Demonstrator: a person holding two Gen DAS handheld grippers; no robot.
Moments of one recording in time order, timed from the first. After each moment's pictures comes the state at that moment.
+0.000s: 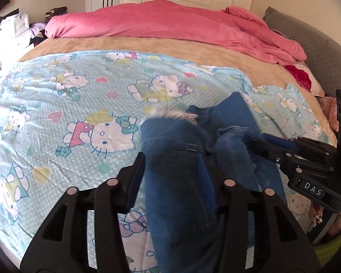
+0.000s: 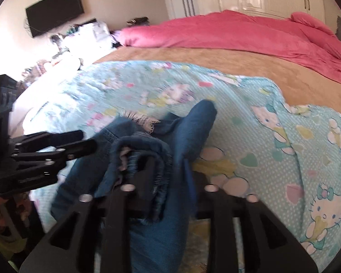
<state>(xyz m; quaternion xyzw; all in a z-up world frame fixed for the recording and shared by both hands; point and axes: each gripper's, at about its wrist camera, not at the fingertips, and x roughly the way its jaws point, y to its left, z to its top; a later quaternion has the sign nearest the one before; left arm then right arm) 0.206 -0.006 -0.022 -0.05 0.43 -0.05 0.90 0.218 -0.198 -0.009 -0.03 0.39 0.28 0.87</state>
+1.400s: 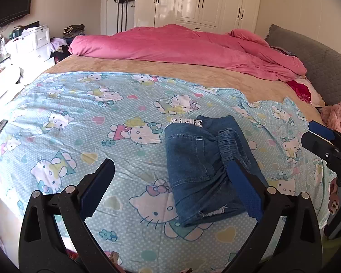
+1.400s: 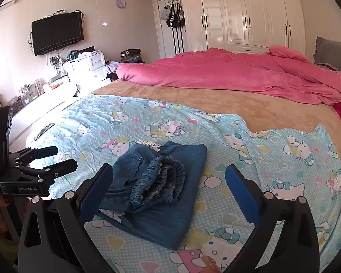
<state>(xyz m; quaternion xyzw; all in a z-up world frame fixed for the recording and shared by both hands) 0.113 0.013 0.040 -0.04 0.36 -0.01 0.93 0.121 -0.232 0.076 -0.01 0.29 0.25 0.92</state>
